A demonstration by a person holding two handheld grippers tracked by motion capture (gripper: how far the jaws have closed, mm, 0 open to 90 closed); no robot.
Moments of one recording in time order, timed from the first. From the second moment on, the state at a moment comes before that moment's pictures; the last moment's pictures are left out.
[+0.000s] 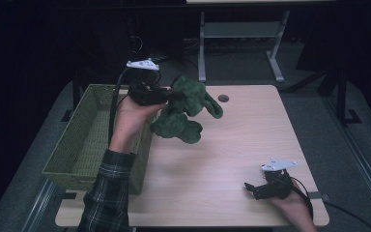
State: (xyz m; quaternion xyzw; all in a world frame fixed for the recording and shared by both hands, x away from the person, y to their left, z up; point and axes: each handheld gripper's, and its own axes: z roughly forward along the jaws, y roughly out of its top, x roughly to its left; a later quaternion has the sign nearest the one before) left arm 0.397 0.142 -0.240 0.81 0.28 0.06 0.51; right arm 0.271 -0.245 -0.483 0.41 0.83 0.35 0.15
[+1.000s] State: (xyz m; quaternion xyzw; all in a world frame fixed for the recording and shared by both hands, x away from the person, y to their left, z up) left arm 0.375 0.047 -0.324 0.84 0.26 -0.03 0.48; right arm 0.271 -0.244 -0.483 0.41 0.83 0.35 0.15
